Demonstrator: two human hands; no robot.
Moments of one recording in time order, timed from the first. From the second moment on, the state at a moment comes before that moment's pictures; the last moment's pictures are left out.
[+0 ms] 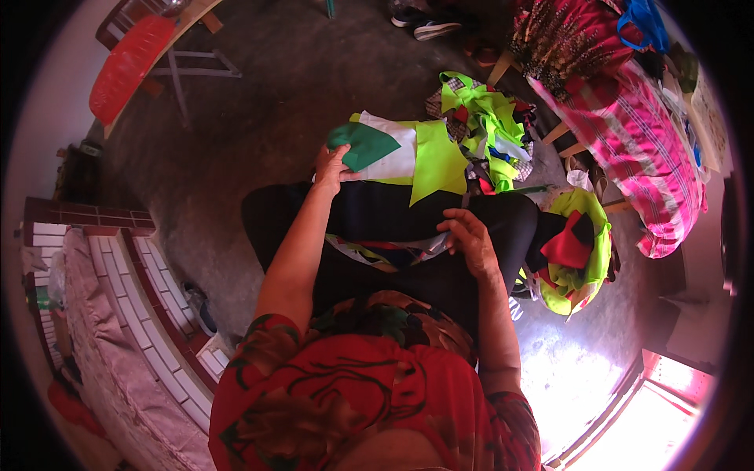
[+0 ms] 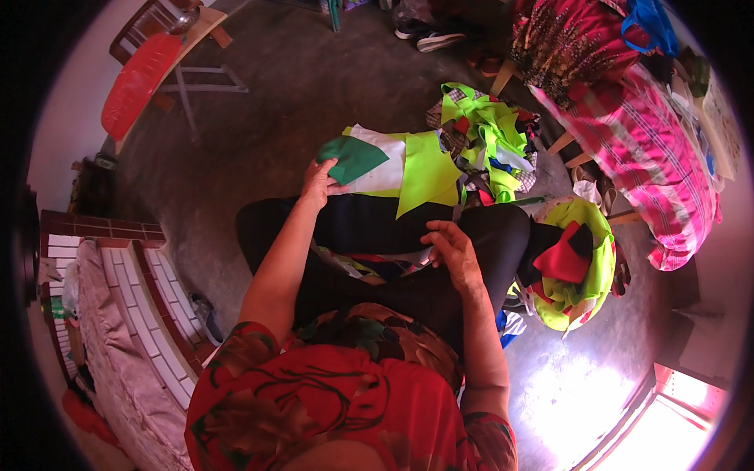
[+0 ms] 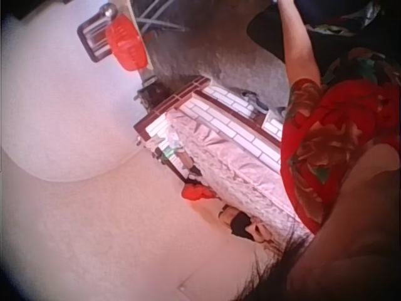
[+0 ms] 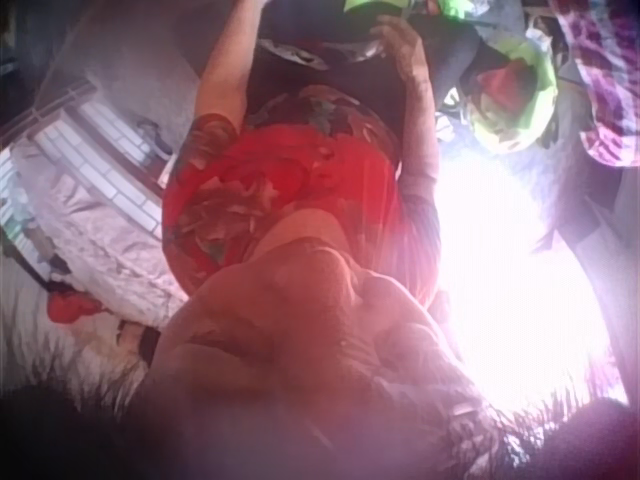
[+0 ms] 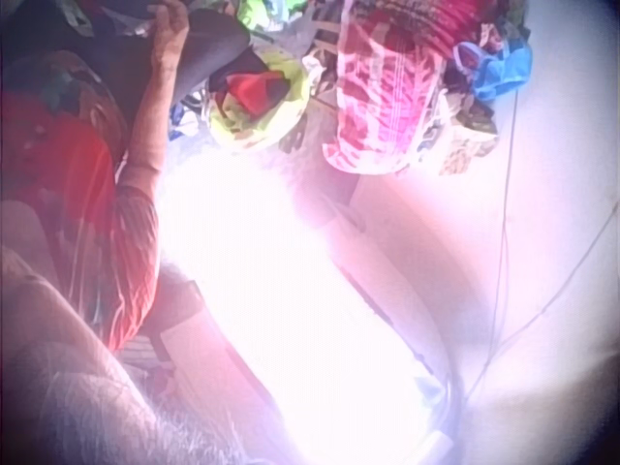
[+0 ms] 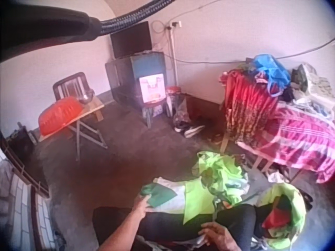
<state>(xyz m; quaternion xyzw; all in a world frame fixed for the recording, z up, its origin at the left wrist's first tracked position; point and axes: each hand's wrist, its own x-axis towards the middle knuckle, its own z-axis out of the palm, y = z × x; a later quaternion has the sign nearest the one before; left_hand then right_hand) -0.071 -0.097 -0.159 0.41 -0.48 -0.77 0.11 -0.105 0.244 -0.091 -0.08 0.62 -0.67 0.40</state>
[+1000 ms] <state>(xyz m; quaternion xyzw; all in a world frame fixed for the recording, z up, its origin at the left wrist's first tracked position) -0.023 -0.083 -0.206 0.14 -0.94 -0.23 0.21 -0.120 0.364 0.011 -0.05 0.82 -0.53 -0.22</state>
